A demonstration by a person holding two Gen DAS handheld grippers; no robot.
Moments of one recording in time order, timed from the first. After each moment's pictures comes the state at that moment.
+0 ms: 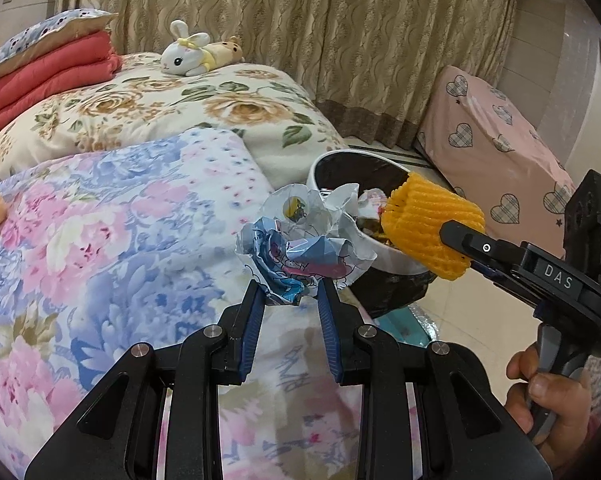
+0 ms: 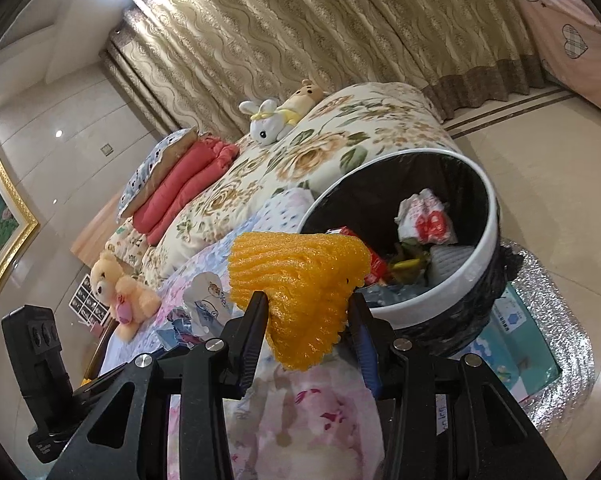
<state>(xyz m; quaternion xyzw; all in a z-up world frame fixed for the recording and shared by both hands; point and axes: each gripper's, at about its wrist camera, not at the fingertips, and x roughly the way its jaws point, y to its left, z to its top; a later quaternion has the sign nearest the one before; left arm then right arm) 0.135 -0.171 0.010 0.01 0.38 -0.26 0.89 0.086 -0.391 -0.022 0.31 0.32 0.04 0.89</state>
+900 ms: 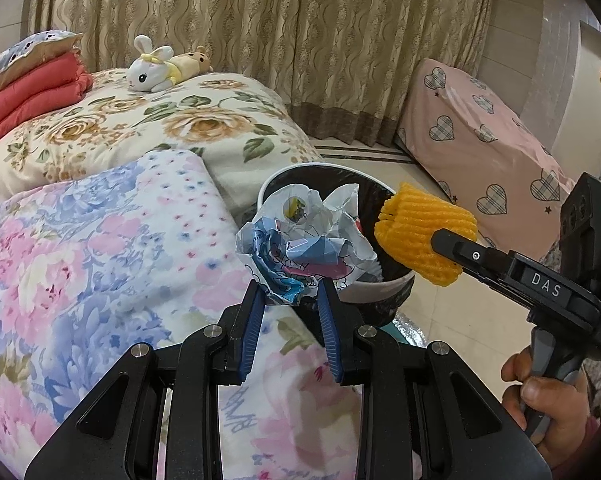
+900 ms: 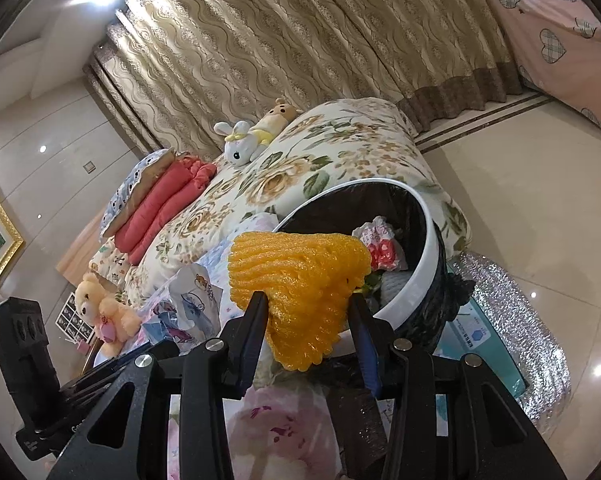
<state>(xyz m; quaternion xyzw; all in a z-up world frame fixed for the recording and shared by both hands) 0.144 -0.221 0.023 0.04 0.37 -0.29 0.88 0.082 -0.424 -0.017 0.31 0.31 0.00 0.90</state>
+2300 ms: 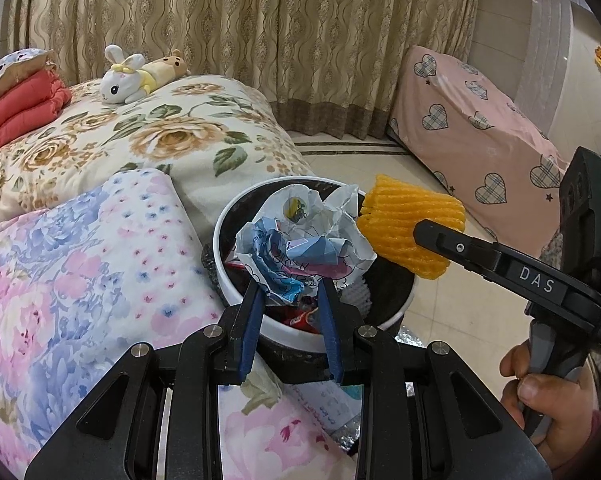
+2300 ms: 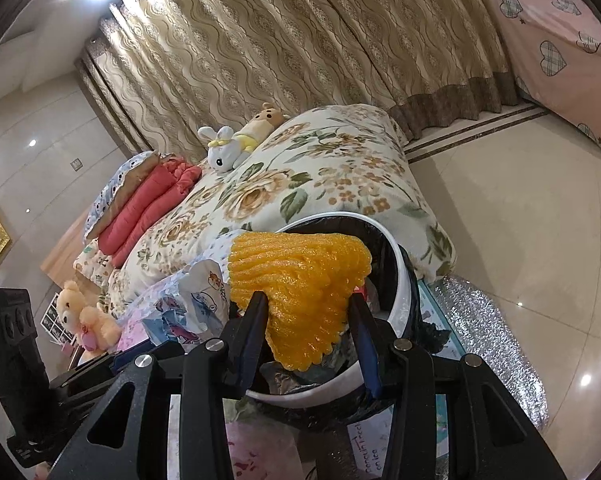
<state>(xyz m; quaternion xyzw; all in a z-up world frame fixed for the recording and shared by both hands) 0.170 -0.276 0.024 0.06 0.37 -0.30 0.88 0.112 -0.454 -0.017 0.29 0.32 -0.02 0.90</state>
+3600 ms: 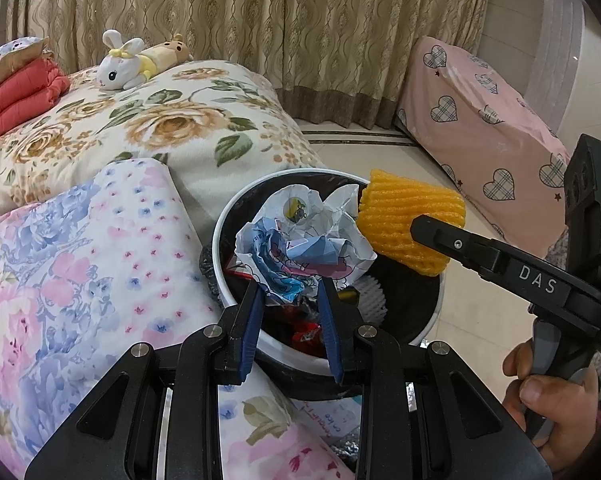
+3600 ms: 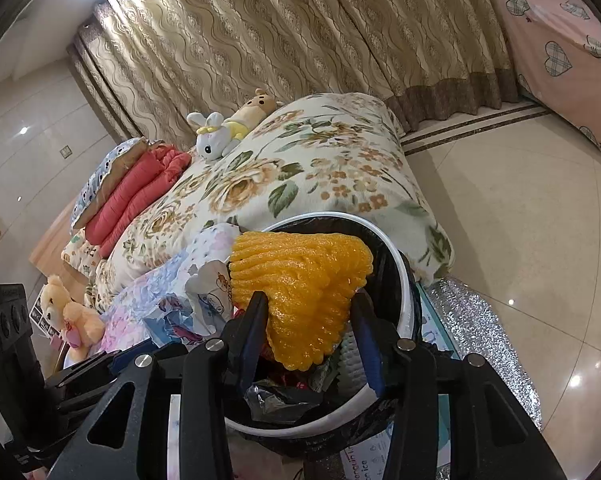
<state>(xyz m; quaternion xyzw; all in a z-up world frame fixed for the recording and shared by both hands) 0.198 -0.288 0.010 0.07 0.39 -0.30 0.87 0.136 -0.456 -0.027 0.28 0.35 -0.02 0.90</state>
